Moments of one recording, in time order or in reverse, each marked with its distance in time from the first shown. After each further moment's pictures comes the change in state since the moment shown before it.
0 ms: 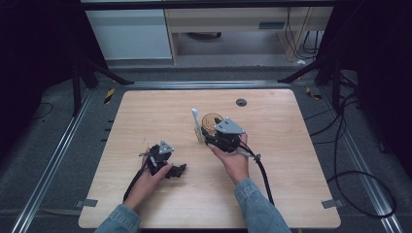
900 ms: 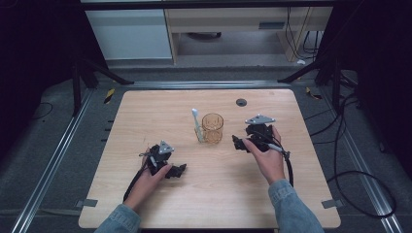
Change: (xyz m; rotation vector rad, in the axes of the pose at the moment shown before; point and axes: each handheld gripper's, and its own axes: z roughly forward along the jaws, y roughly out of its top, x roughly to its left) left arm 0.000 0.000 0.000 0.000 0.000 0.000; right arm -0.077 -0.010 -0.051 0.380 -0.105 0.103
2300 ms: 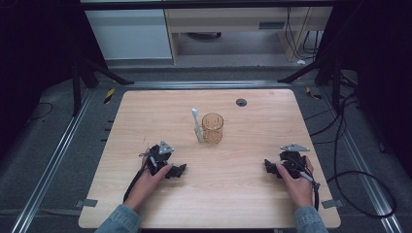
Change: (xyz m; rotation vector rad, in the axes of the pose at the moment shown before) left arm 0.000 0.000 0.000 0.000 0.002 -0.002; right arm -0.064 -0.122 -0.020 0.118 -0.121 0.177
